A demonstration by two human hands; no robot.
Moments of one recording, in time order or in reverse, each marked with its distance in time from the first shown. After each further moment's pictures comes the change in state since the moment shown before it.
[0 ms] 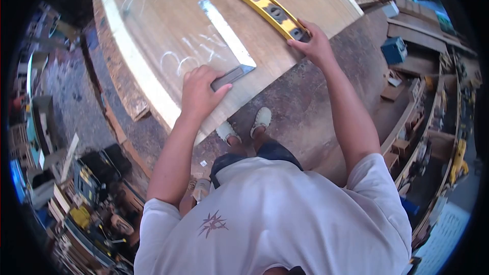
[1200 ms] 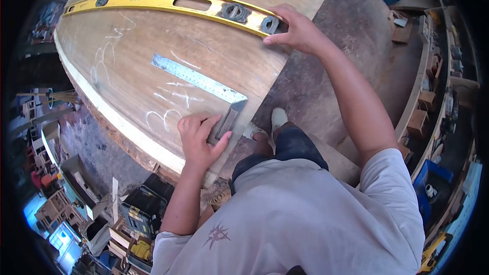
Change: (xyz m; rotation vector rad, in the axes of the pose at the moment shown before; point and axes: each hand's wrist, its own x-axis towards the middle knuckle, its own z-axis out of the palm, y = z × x) left_hand 0.012 0.010 0.000 -0.015 -0.191 0.189; right_hand 0.020 0.023 -0.011 0.133 -0.134 0.058
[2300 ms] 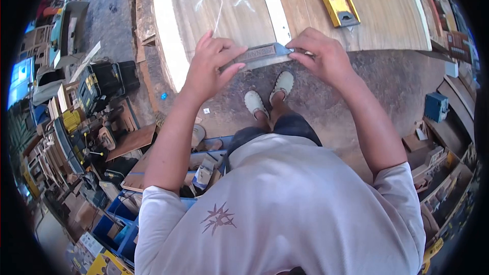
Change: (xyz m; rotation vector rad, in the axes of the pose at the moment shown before) left_hand -0.055 0.046 0.029 0.030 0.197 -0.365; right_hand -0.056 -0.041 0.056 -0.024 -0.428 -0.717
